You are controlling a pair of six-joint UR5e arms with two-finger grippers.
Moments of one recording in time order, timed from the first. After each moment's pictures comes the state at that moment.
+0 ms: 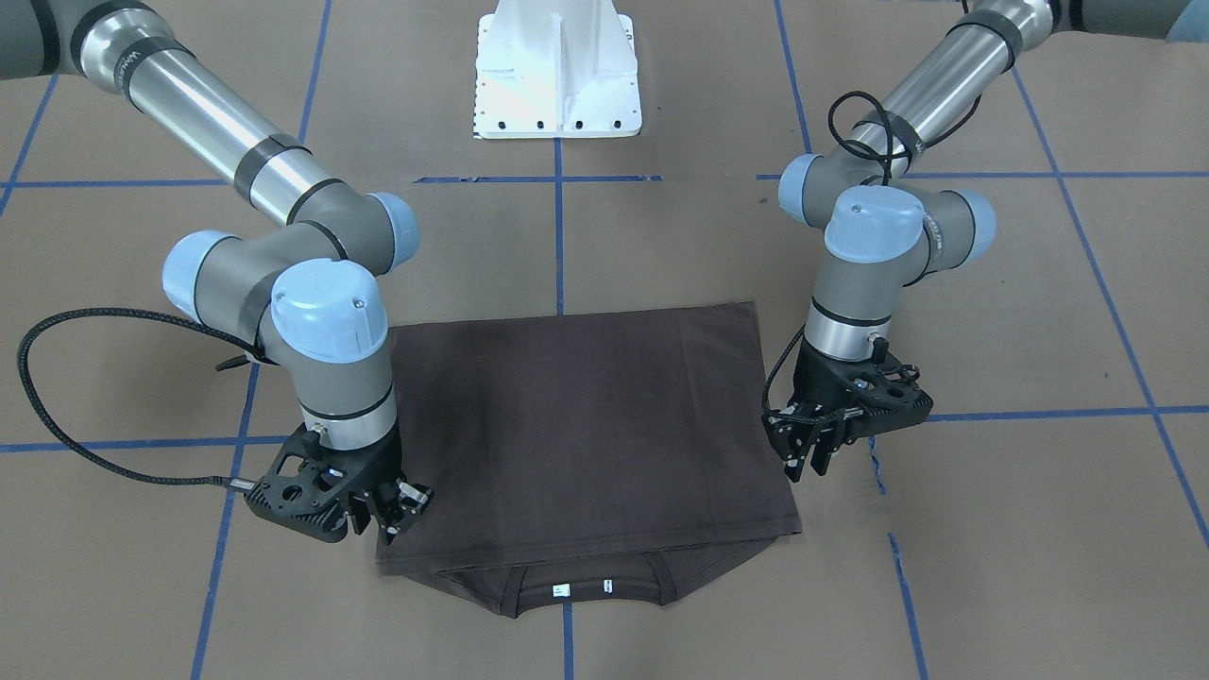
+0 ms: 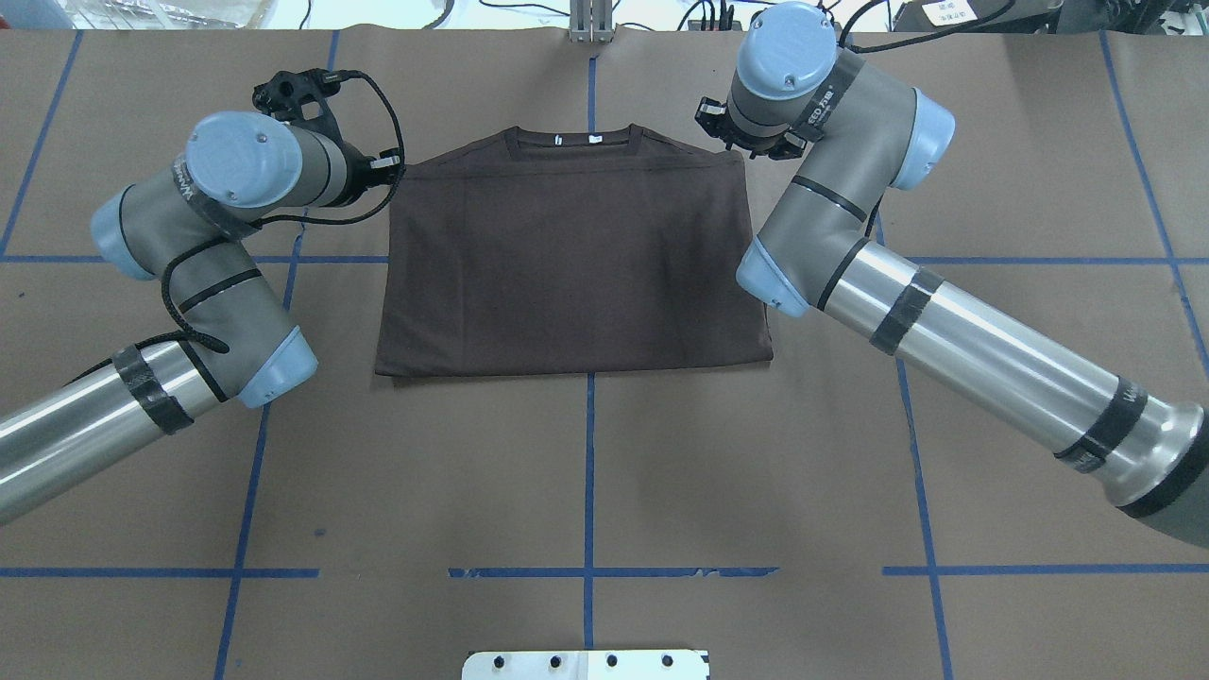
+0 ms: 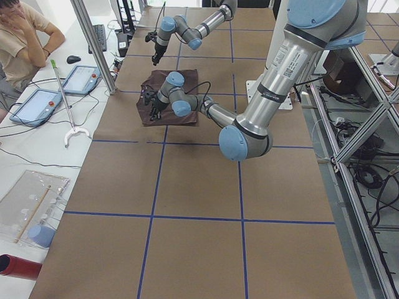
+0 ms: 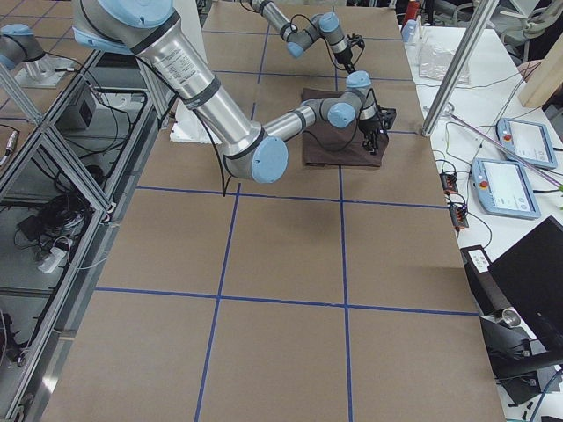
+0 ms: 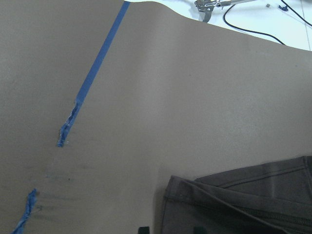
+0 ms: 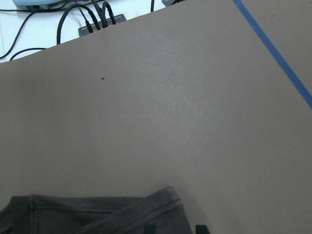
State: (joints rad) left arm -0.77 -2.13 -1.39 -2.16 -1.63 -1.34; right arm 0.80 -0.78 1.22 -1.25 1.74 1.39
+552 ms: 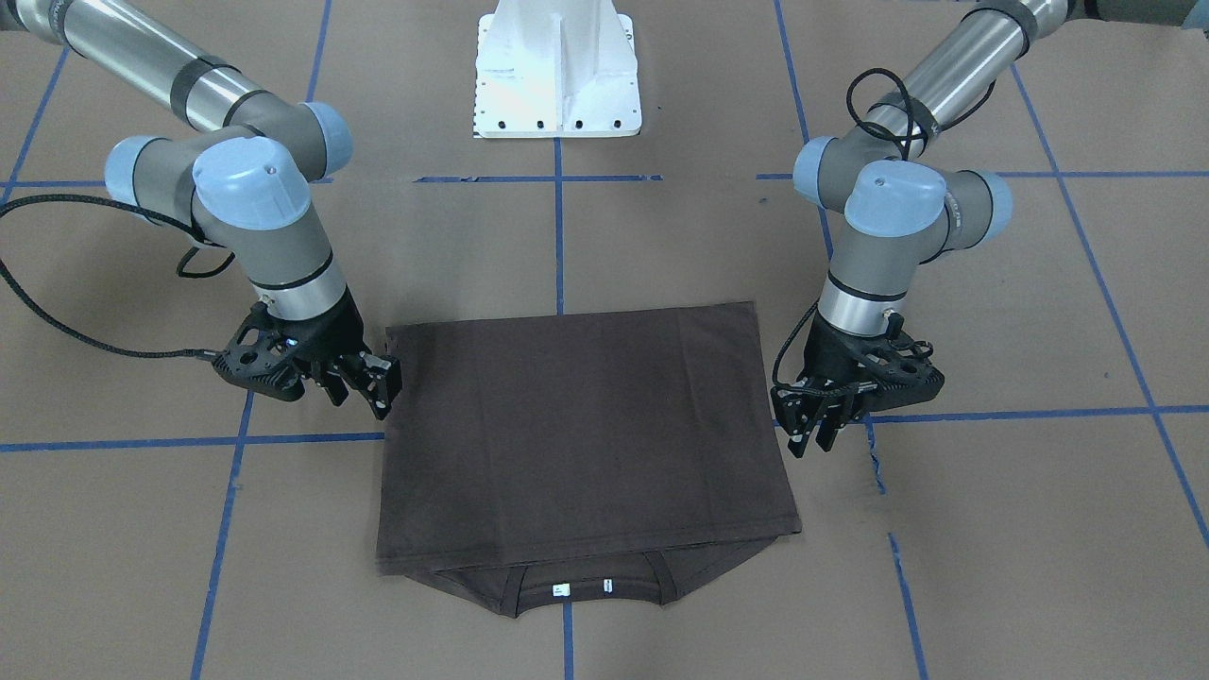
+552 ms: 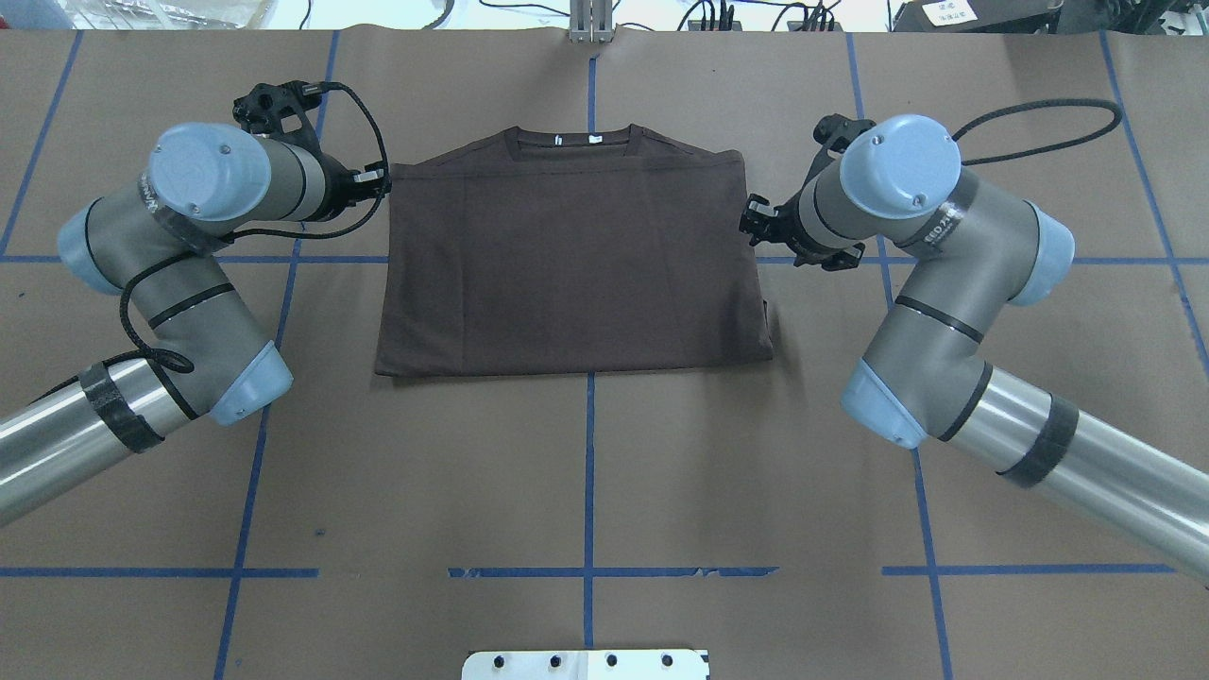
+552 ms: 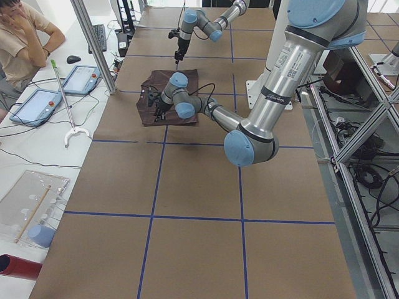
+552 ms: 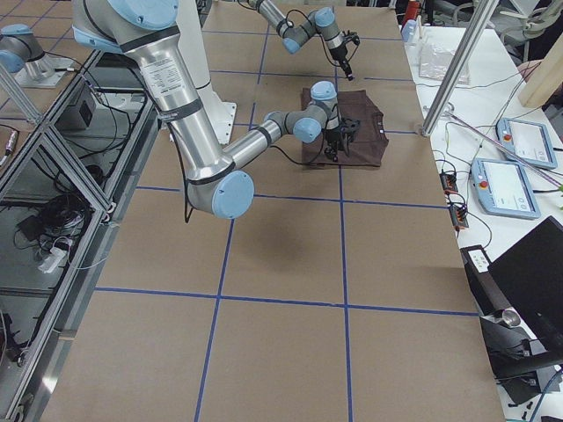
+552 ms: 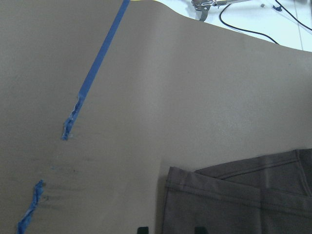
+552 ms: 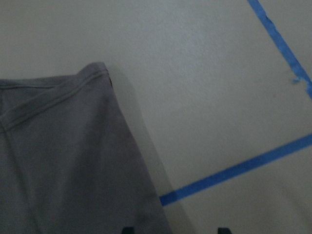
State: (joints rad) left arm -0.77 -2.07 -1.46 -2.17 -1.66 -1.34; right arm 0.70 -1.11 1.64 -1.25 1.81 1.55
